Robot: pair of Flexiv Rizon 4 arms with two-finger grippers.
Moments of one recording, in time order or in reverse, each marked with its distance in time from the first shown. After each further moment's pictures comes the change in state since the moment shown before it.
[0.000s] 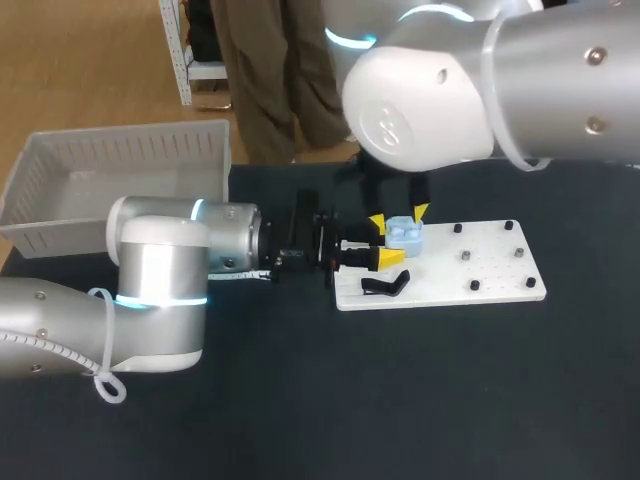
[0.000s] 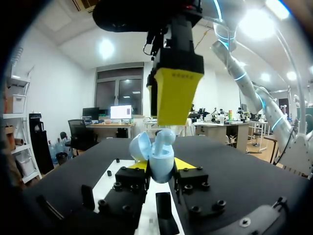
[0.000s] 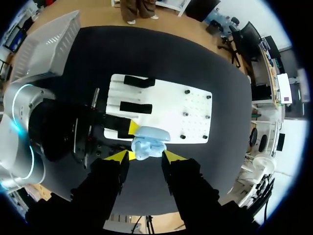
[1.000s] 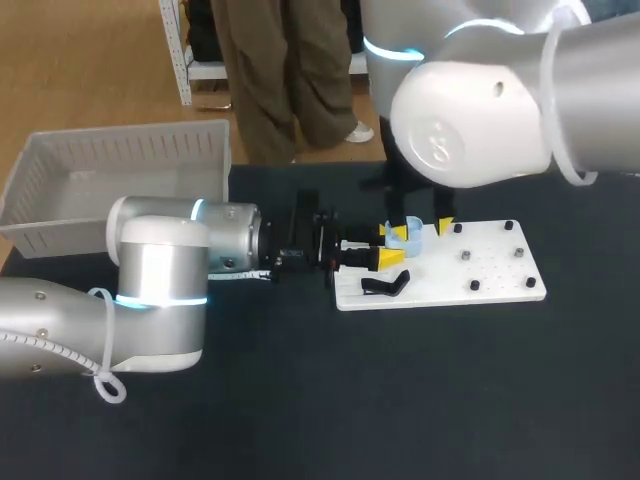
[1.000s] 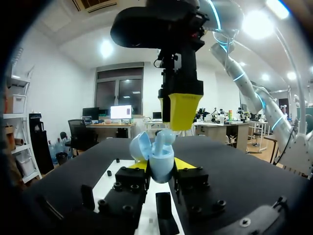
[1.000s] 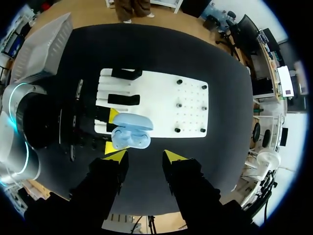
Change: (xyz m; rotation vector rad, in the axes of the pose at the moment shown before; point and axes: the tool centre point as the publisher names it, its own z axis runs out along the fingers) left arm 0.000 0.000 0.000 0.000 0.000 0.000; right arm 0.017 -0.021 0.014 -0.024 0.005 0.028
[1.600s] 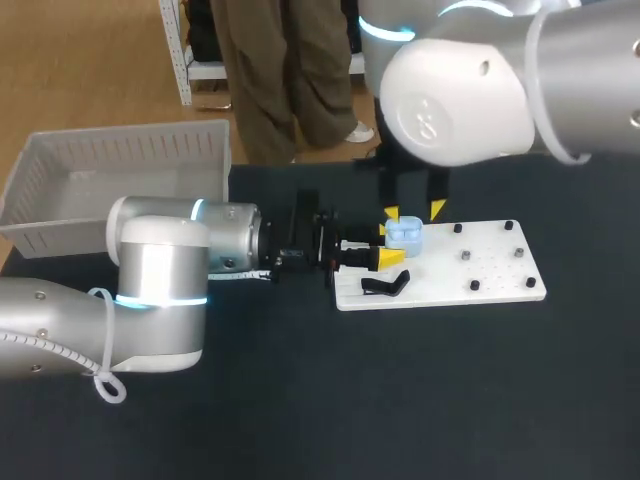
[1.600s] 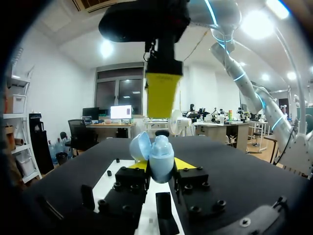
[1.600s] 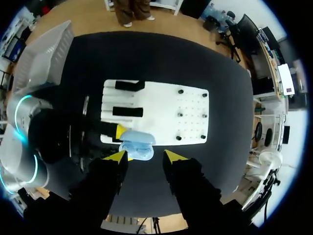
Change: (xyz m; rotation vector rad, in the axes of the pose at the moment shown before) left arm 0.000 0.000 0.000 0.000 0.000 0.000; right arm -0.025 0.001 -0.016 -0.019 -0.028 0.045
